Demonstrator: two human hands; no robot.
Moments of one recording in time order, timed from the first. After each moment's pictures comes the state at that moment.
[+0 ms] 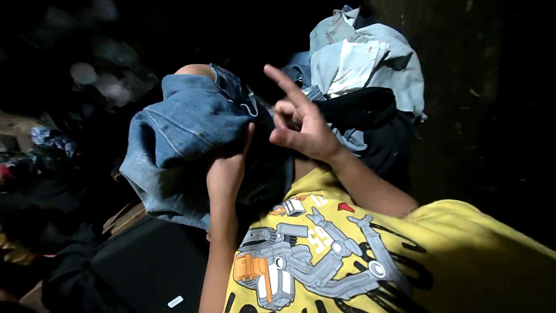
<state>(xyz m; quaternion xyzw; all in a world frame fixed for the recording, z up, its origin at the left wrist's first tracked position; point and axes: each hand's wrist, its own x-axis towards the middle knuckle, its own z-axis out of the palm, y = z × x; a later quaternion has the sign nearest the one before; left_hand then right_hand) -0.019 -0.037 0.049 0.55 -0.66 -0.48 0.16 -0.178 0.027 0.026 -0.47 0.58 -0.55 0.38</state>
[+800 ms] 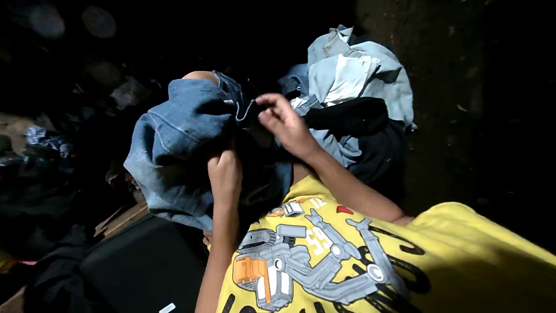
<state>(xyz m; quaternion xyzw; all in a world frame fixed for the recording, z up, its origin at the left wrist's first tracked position) -0.024 -0.027 0.037 0.53 -0.46 -0.62 0.35 -0.161 0.022 0.011 -0.37 0.67 -0.51 0.39</state>
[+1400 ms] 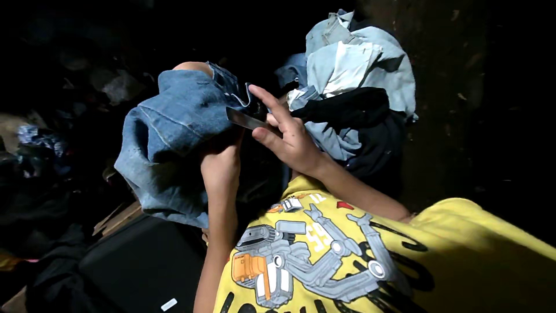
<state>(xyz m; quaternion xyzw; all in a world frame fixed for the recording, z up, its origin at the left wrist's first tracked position) -0.027 -0.028 0.040 0.54 -0.46 -0.63 0.32 -0.148 0.037 0.026 -0.48 0.68 -0.46 0.31</state>
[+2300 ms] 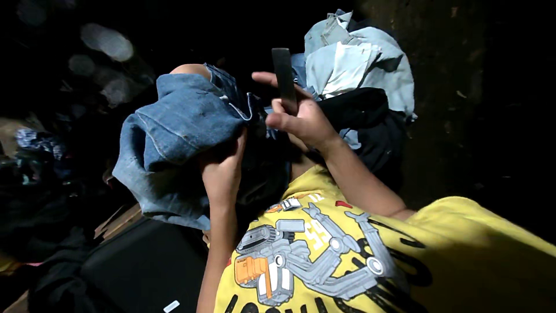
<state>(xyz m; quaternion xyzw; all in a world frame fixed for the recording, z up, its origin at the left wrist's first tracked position) -0.021 -0.025 0.033 0.48 -0.51 -0.60 0.38 -0.185 0.020 0.021 -0.37 0.55 -0.59 0.45</state>
